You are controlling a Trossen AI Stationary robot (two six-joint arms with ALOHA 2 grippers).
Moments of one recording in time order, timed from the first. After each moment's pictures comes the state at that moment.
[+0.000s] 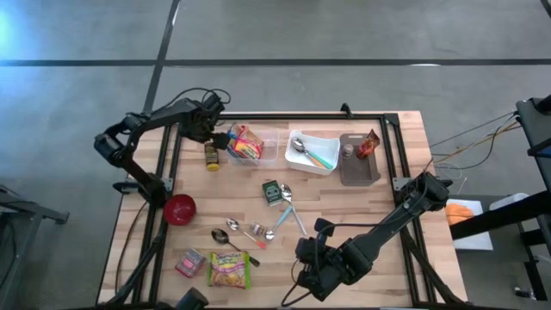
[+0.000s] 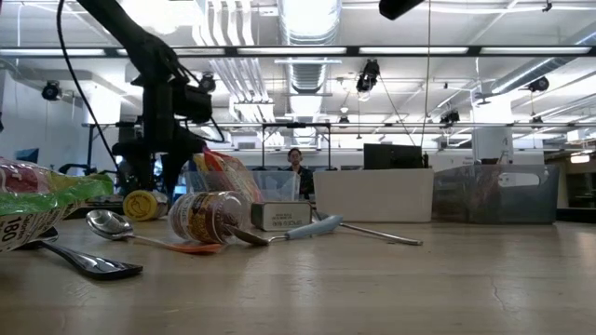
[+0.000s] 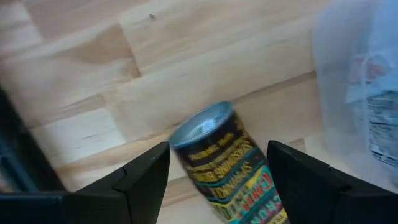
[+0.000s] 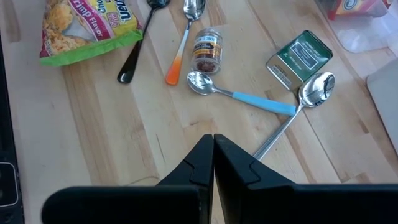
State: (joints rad) left arm 0.88 1.59 1.01 -0.91 -0.02 -0.34; right arm 0.66 1.95 1.69 -0.97 0.63 0.91
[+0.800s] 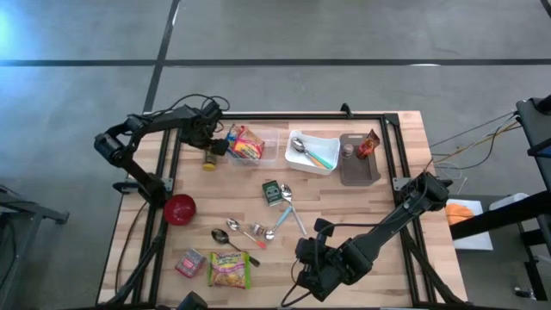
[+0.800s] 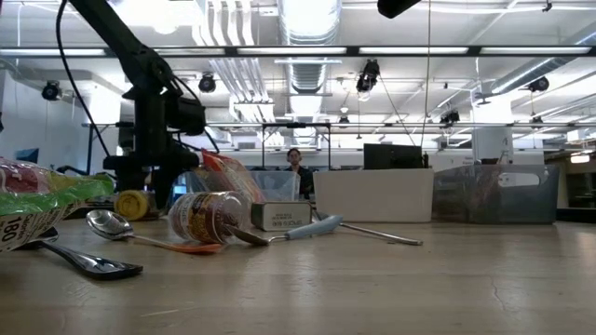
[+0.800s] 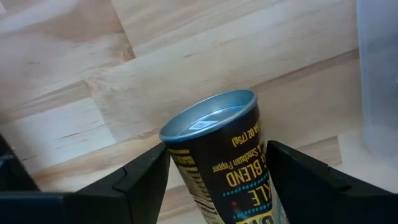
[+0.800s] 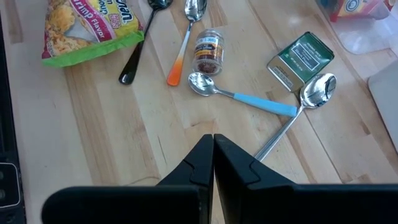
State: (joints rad) left arm 0.89 1.60 0.89 -0.80 -0.02 -0.33; right arm 0.66 1.95 1.69 -0.96 0.63 0.90
